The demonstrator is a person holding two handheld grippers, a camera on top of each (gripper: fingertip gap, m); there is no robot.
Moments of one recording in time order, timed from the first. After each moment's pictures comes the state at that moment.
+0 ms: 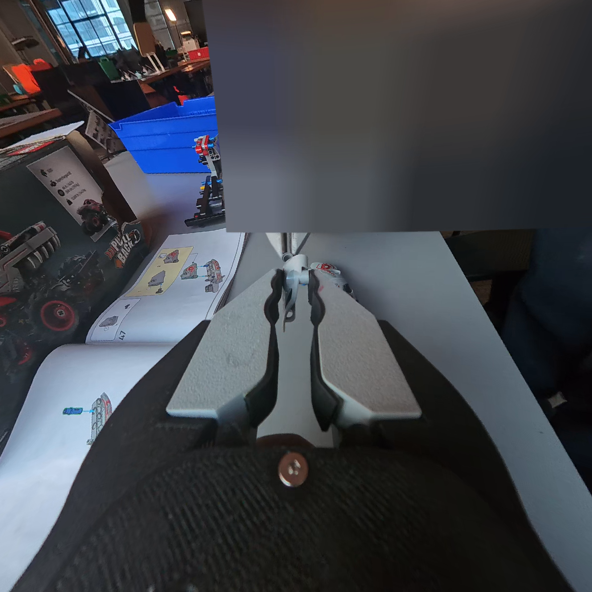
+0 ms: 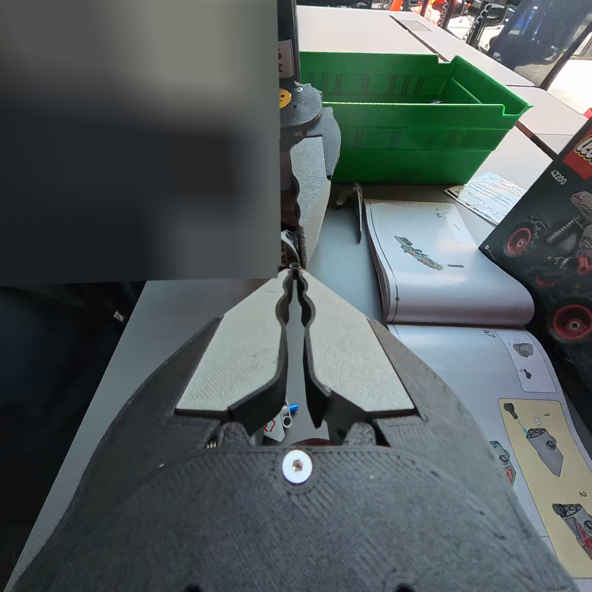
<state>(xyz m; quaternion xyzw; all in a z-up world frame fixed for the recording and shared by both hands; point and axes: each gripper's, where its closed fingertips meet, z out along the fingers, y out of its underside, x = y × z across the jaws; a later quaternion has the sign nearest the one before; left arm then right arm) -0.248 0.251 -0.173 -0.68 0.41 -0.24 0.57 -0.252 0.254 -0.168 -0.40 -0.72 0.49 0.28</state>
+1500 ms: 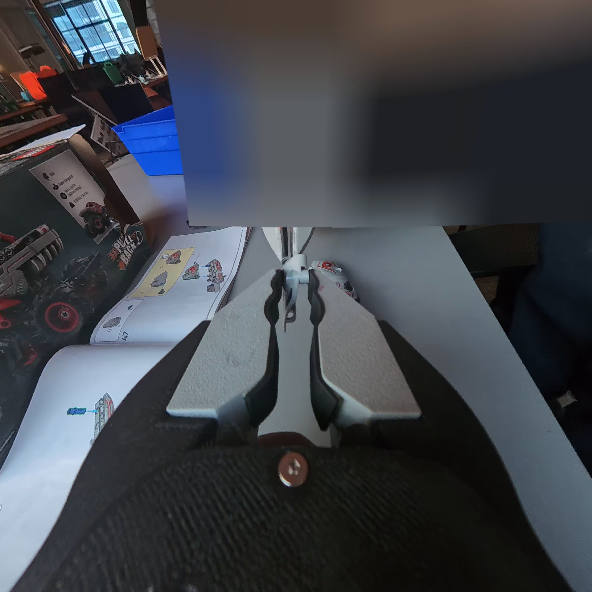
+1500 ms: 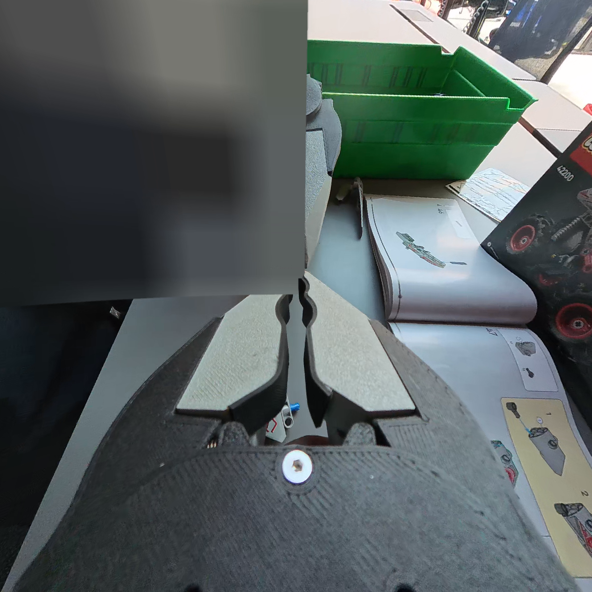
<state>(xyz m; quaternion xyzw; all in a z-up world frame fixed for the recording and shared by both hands) -0.247 0.251 -0.175 -0.67 0.41 -0.23 0.57 -0.253 0.252 -0.173 -0.40 -0.73 0.48 0.29</state>
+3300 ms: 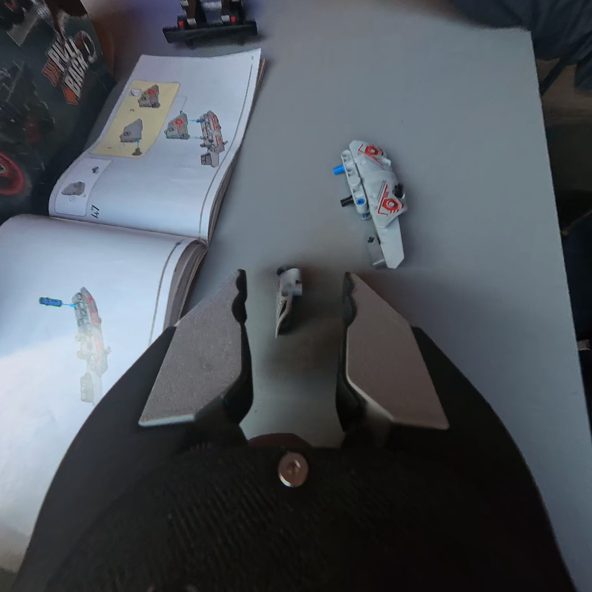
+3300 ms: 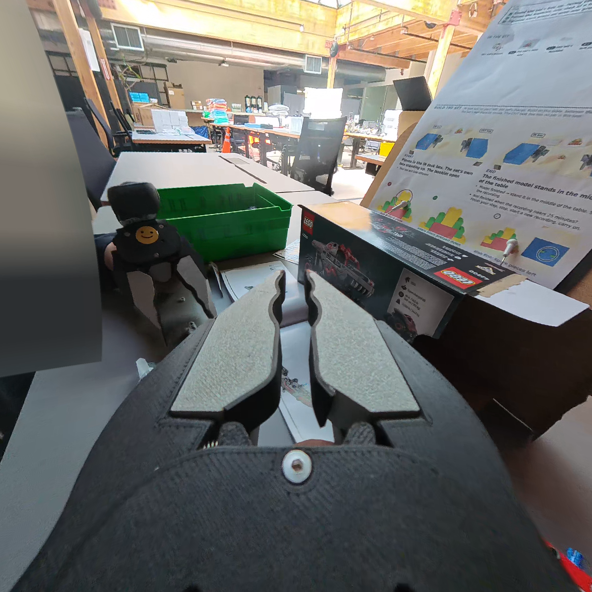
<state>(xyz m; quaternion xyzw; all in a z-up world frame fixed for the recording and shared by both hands) -0.279 0.259 -0.240 -0.82 0.39 -0.16 0.40 -0.202 0.388 -0.080 -0.48 -0.54 0.50 0.48</state>
